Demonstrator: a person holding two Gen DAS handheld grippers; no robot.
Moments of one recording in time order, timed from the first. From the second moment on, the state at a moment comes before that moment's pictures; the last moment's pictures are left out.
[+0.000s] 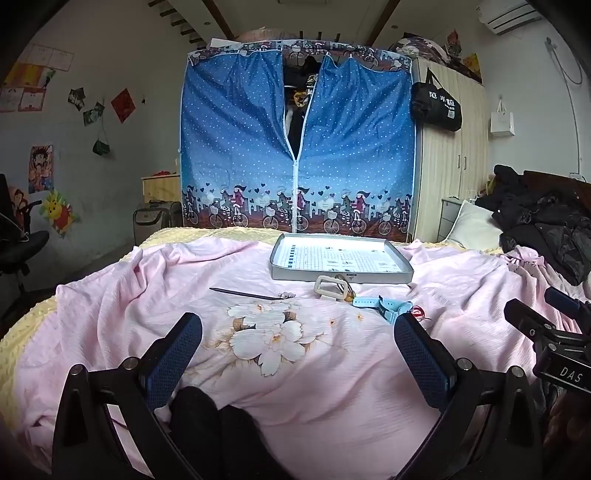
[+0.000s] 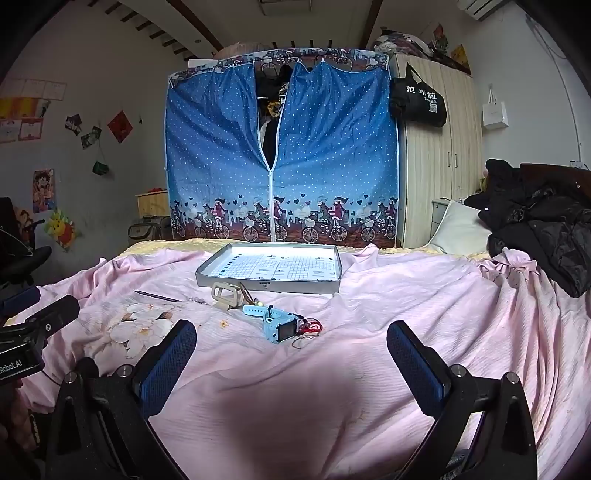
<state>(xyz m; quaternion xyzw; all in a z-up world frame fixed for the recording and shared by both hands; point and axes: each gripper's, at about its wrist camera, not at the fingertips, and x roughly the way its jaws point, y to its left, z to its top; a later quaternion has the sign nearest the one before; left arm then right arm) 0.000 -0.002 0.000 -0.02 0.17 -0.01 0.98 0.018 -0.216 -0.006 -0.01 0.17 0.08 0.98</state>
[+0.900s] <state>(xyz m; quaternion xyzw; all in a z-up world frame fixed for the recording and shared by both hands) -0.002 -0.006 0.001 -0.01 0.17 -0.01 0.99 0.018 -0.214 -0.007 0.00 0.17 0.08 0.98</state>
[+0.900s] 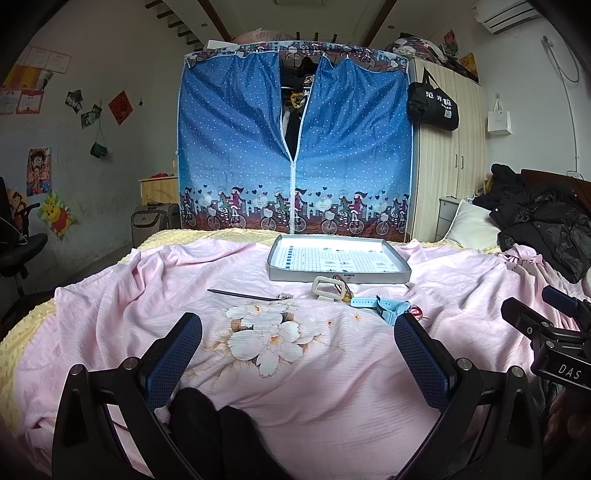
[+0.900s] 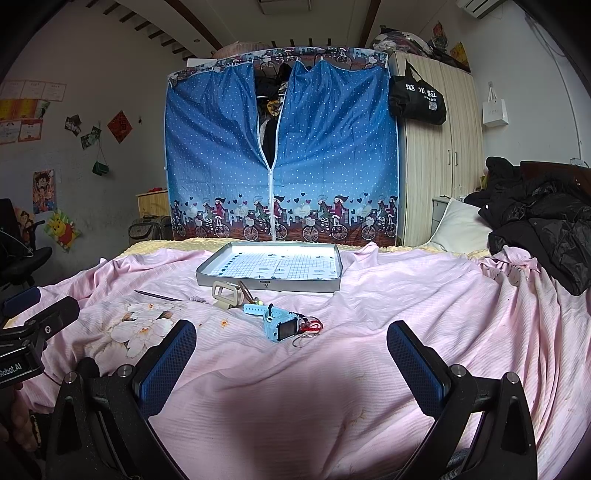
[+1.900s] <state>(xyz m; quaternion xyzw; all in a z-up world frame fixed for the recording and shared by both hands) -0.001 -0.009 0.000 -0.01 0.17 -0.02 0.98 0.018 -0.215 -0.007 0.00 0.17 0.08 0.98</state>
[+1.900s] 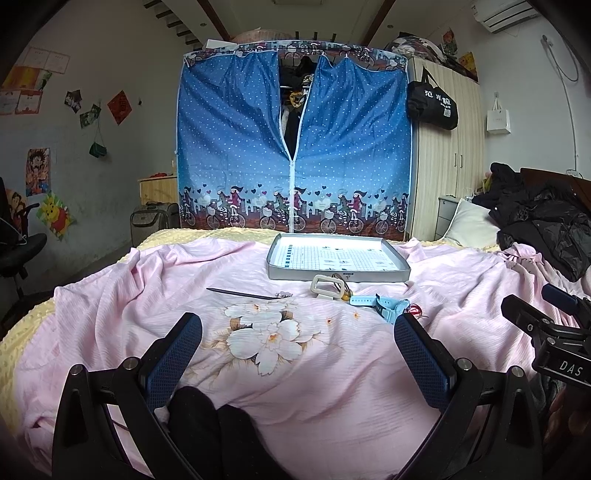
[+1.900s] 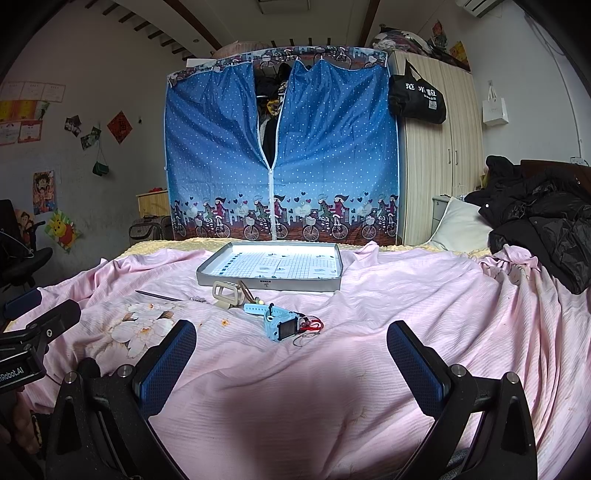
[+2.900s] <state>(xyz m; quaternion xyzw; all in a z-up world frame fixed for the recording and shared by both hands) 0.053 0.002 -0.036 0.01 0.27 -0.03 0.96 0.088 -0.223 -0.039 0.07 0.35 0.14 0.92</state>
